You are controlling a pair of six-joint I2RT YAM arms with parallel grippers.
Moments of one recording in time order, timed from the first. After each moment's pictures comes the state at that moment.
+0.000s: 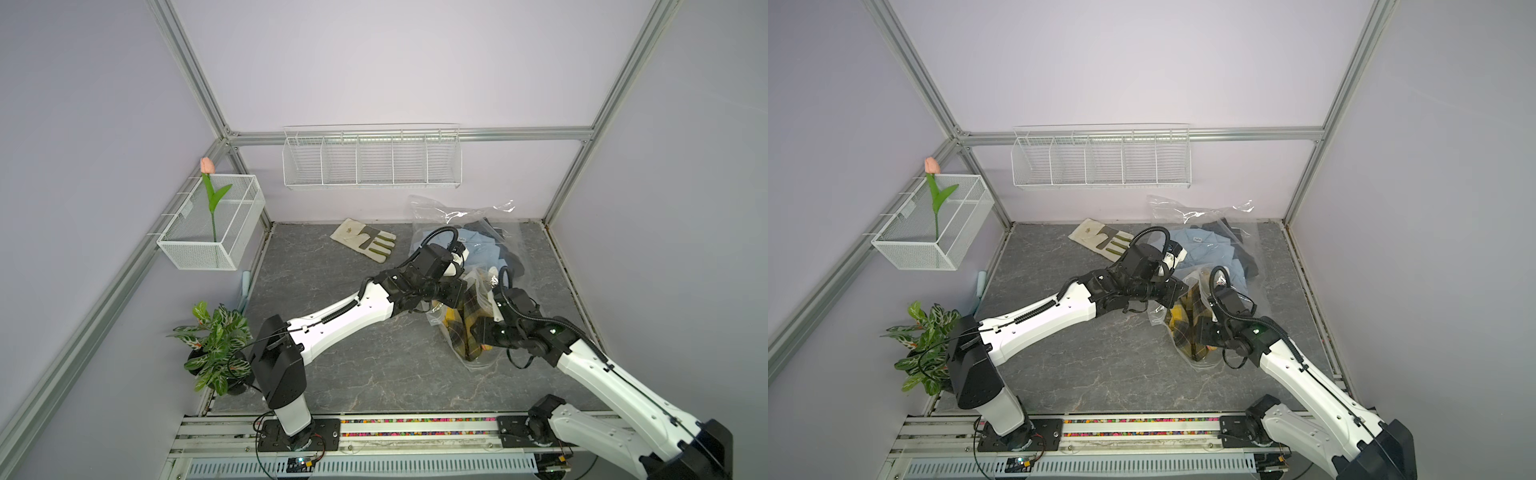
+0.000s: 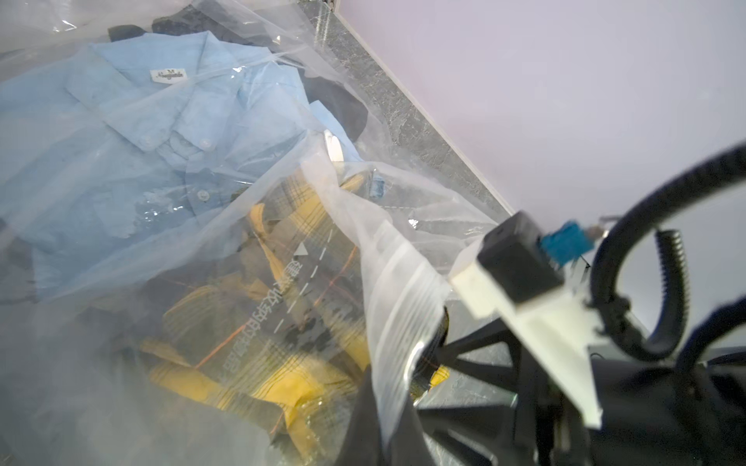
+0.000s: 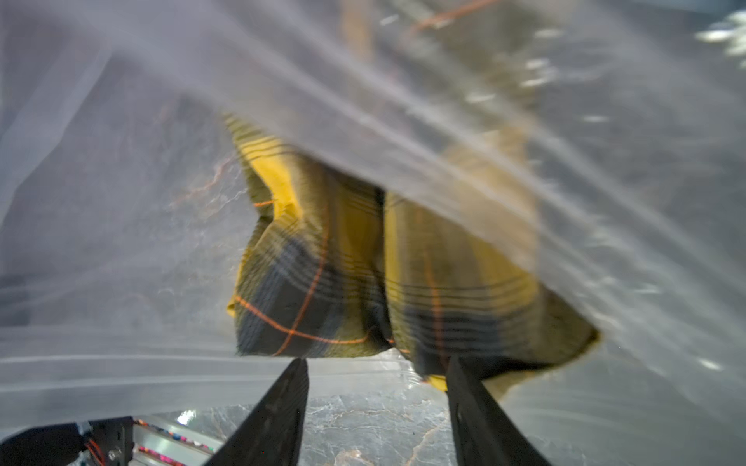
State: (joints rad) left arm -1.00 1.72 1.54 -0.41 0.17 -0.36; right arm 0.60 0.99 0.77 -0.77 -0.02 0.65
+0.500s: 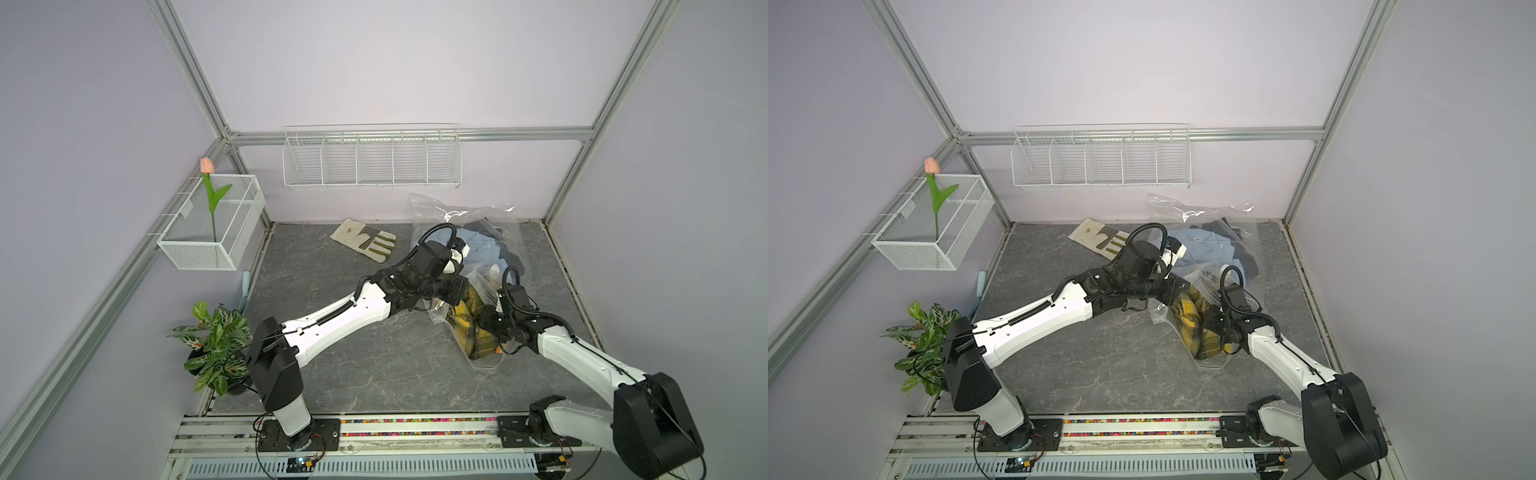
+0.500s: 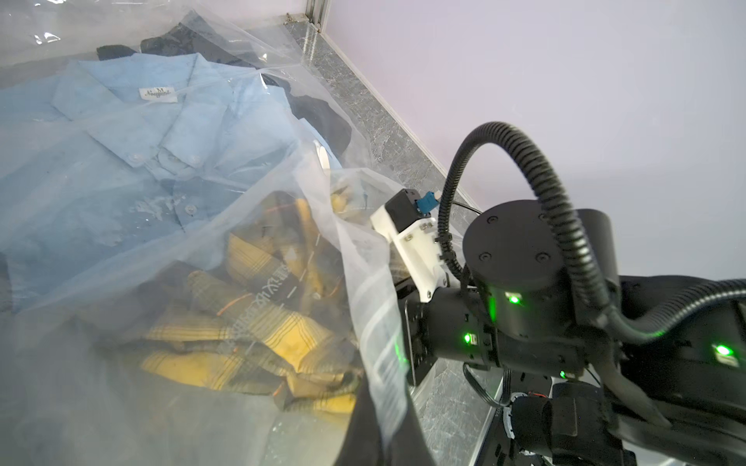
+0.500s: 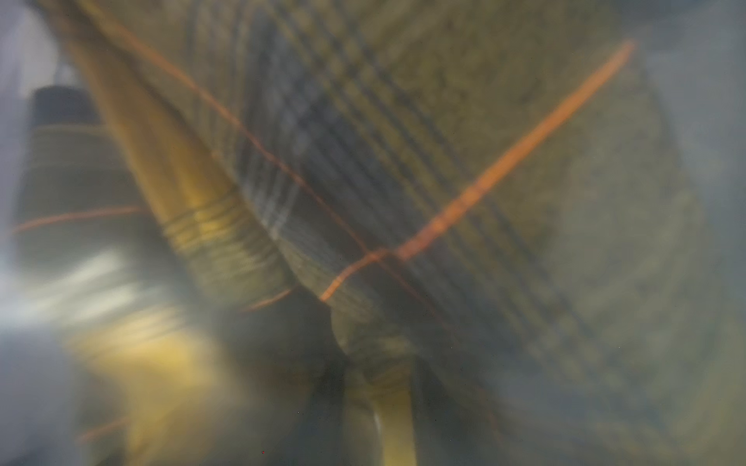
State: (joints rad) left arm -1.00 1.68 1.53 -0.40 0.18 -0.38; right arm 0.30 1.18 0.56 -0.35 -0.05 0.74
